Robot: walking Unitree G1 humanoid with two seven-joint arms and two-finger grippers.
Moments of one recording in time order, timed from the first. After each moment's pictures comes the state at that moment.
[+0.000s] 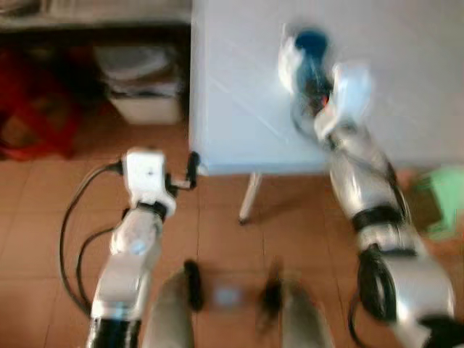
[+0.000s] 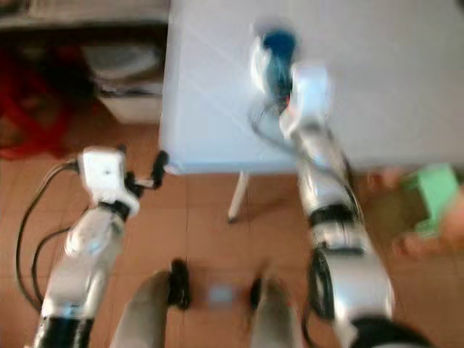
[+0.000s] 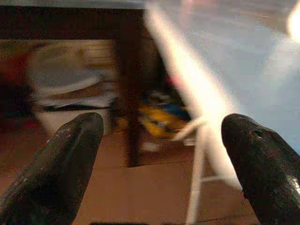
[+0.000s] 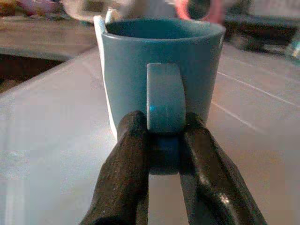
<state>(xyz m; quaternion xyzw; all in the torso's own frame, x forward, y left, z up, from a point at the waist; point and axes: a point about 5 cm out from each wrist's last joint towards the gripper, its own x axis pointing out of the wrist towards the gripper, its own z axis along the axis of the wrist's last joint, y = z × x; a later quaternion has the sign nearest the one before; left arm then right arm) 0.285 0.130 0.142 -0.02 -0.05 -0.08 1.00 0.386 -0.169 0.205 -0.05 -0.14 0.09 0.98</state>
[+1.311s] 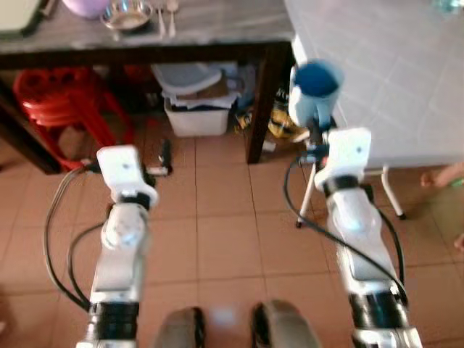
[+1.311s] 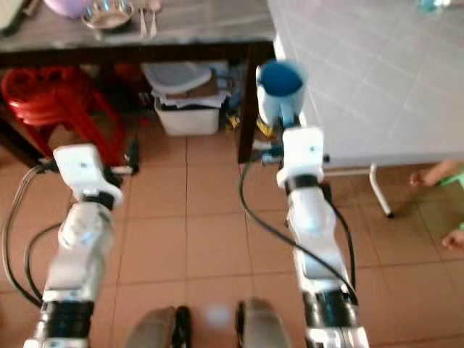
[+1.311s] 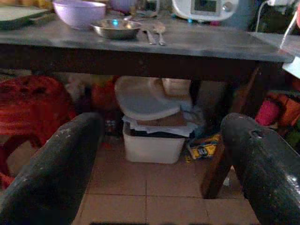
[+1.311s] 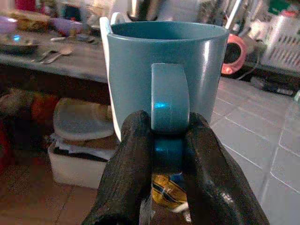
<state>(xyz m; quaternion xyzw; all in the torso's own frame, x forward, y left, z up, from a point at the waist) 0.295 0.152 0.139 -0.04 -0.08 0.01 1.00 0.303 -0.149 0.179 -0.09 -0.15 0.03 0.98</state>
